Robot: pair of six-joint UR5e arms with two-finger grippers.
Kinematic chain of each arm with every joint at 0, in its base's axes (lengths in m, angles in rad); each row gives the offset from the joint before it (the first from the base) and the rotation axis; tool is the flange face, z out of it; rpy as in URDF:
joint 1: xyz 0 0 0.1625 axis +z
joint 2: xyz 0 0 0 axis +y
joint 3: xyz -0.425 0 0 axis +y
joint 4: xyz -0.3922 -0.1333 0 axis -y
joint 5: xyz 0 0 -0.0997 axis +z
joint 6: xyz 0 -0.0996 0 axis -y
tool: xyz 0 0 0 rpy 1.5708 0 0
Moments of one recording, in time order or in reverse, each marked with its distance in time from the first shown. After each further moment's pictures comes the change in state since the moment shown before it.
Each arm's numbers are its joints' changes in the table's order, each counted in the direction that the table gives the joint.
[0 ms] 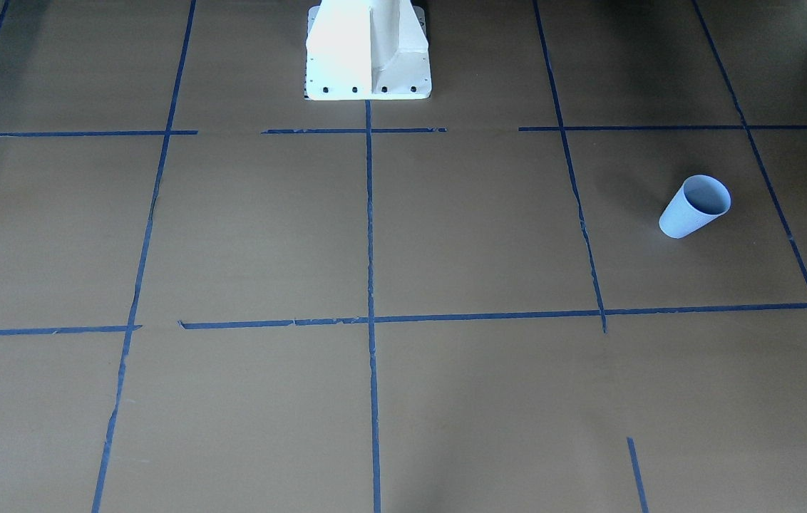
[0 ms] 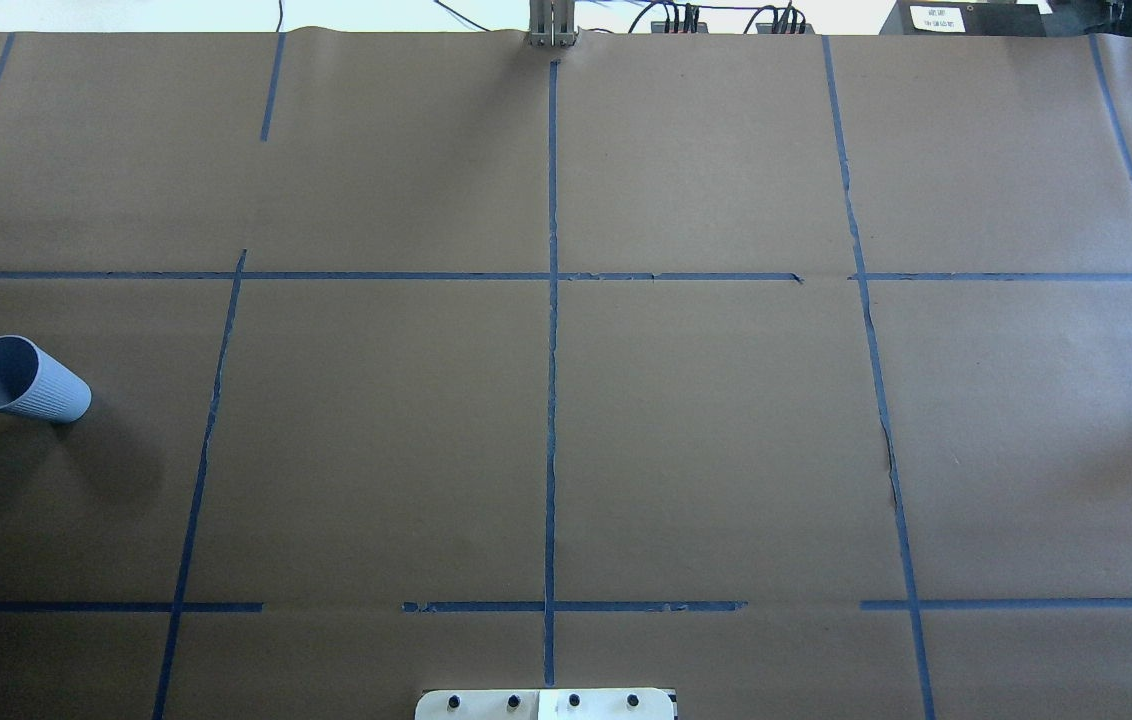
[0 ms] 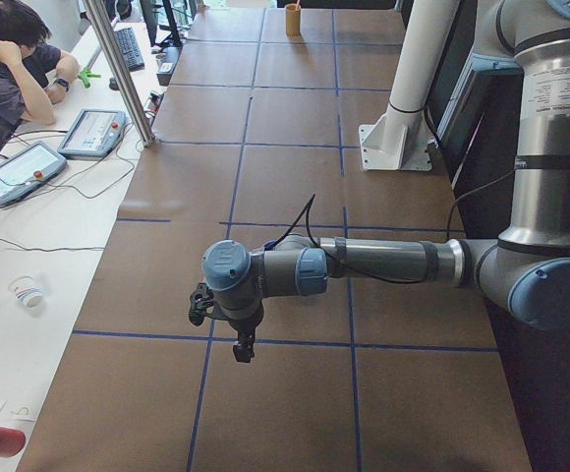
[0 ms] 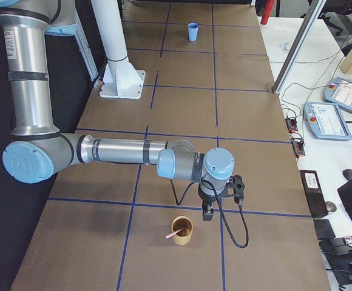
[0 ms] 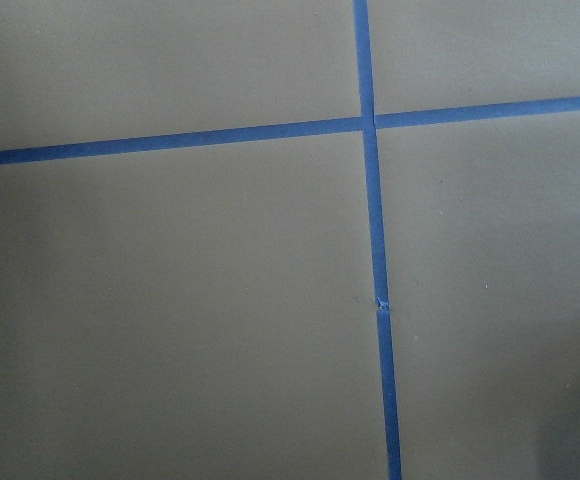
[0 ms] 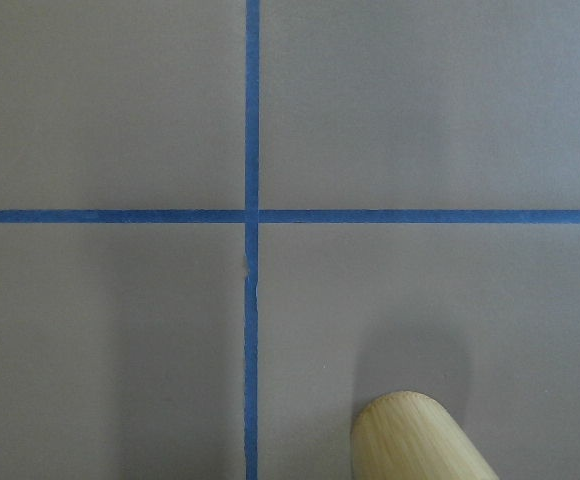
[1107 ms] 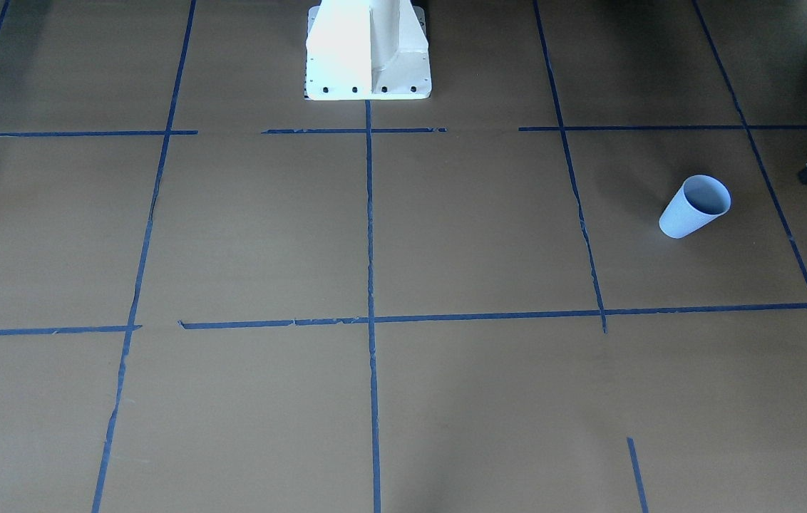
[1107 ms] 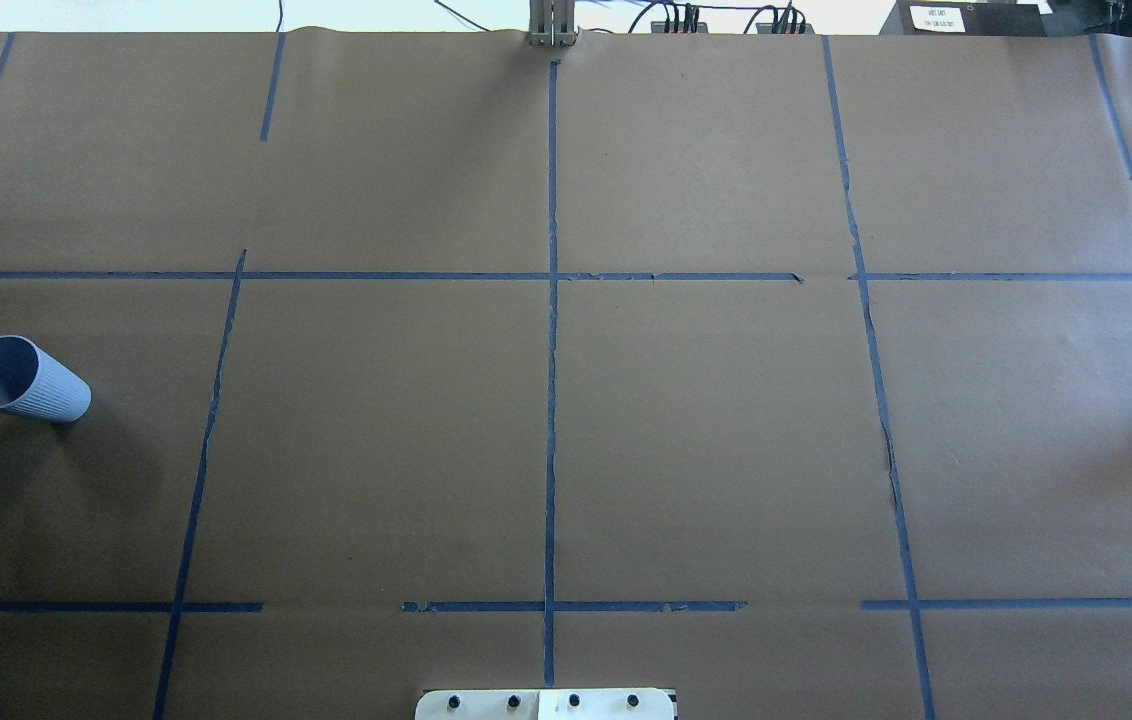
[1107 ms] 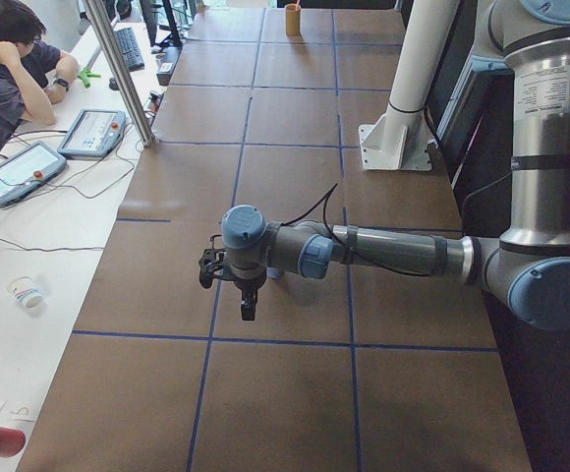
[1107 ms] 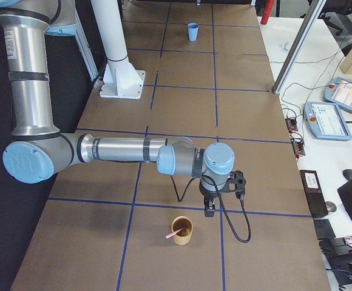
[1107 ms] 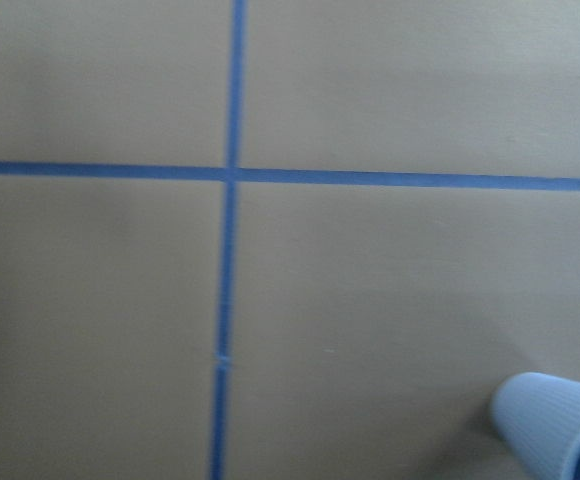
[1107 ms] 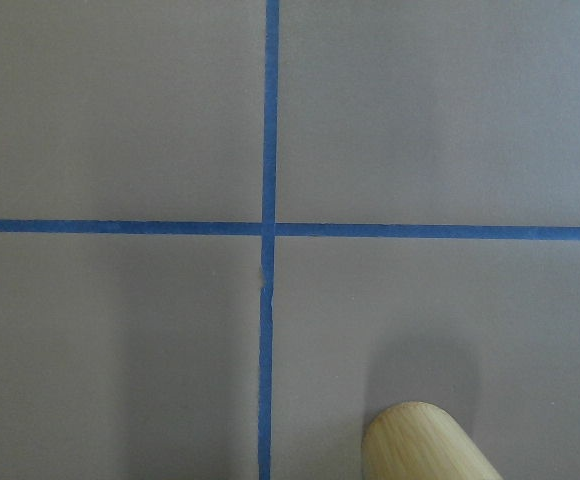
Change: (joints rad) left arm 0.266 -0.090 0.197 -0.330 0.076 -0.678; right arm 0.000 -0.001 -0.029 0.000 -0.001 0.007
